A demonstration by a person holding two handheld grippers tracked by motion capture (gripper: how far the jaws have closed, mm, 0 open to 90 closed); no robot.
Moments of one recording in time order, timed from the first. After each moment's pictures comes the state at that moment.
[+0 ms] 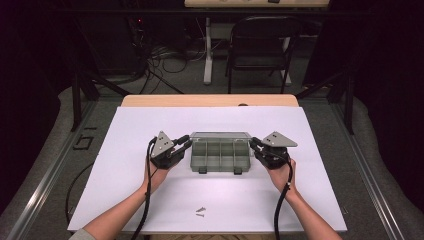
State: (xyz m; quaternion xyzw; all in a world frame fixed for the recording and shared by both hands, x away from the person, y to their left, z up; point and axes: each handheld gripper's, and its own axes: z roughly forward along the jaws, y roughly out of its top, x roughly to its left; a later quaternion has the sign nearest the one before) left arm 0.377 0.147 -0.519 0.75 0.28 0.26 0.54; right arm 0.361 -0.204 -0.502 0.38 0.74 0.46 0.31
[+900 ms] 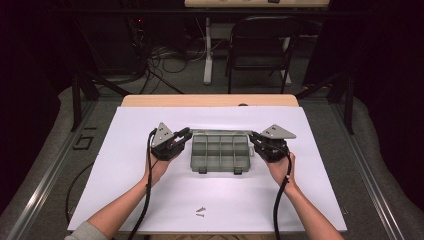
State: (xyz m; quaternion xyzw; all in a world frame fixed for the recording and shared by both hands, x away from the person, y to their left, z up) left arm 0.397 0.144 -0.507 0.74 0.30 0.25 0.55; right arm 0.376 -0.202 -0.490 0.39 0.74 0.45 0.30
